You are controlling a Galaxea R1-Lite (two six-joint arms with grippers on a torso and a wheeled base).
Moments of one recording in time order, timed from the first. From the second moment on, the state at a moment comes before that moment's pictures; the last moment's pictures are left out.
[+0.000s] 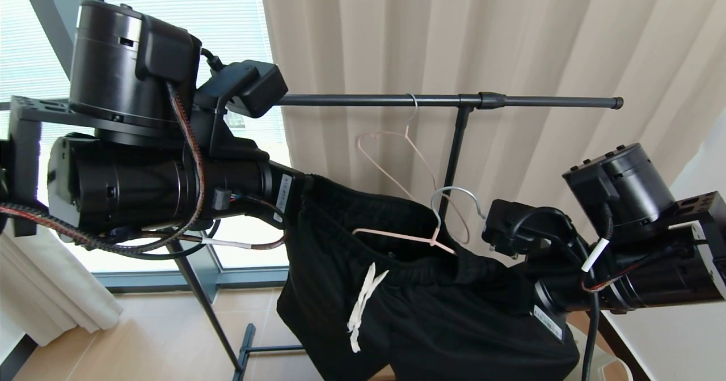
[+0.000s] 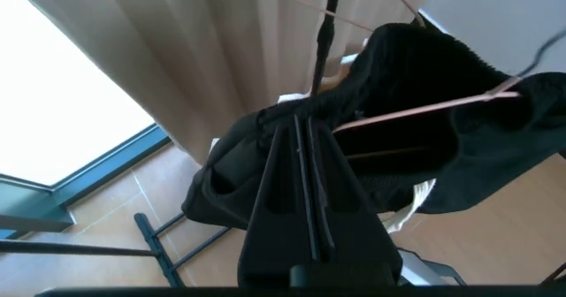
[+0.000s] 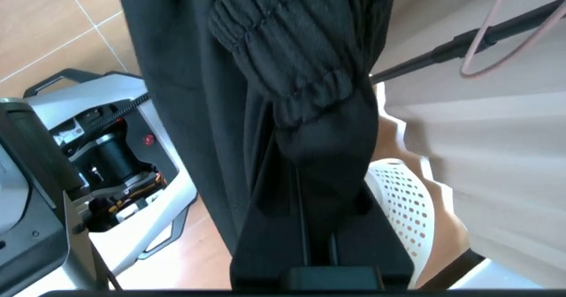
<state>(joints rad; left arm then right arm) -0.65 1.54 -1.20 0.11 0.09 0.03 0.58 1.57 -0.96 0.26 0.11 -0.39</state>
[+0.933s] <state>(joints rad) -0.77 1.50 -1.04 0.10 0.09 0.02 0.61 1.56 -0.85 -0.09 0.15 -0.27</state>
